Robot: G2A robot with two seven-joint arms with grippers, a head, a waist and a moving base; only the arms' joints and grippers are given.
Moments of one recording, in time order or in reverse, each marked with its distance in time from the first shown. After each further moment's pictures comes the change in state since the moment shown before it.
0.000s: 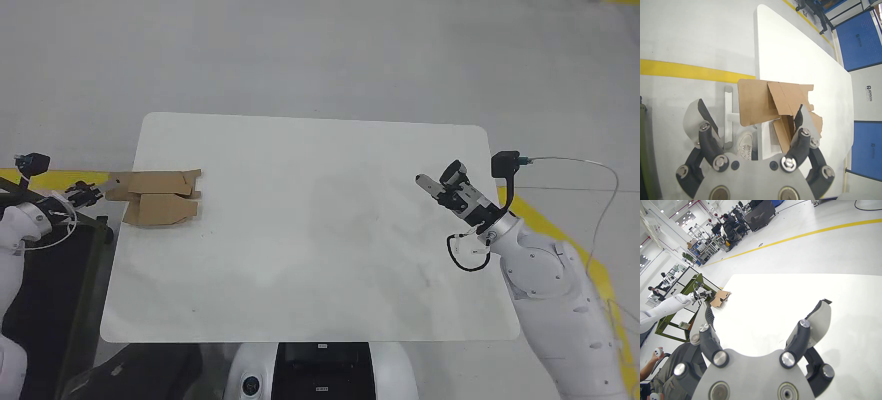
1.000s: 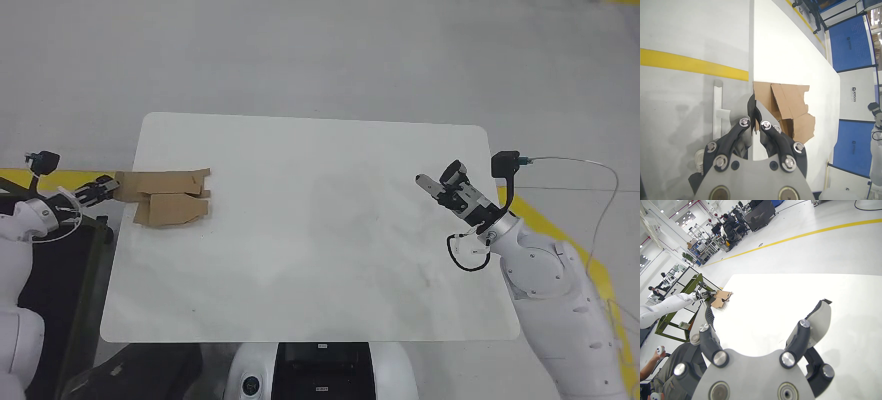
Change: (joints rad) left arm -0.183 -0.073 0.027 0.231 -0.110 -0.086 -0.231; right arm 0.000 0.000 0.000 0.000 0.000 0.000 0.000
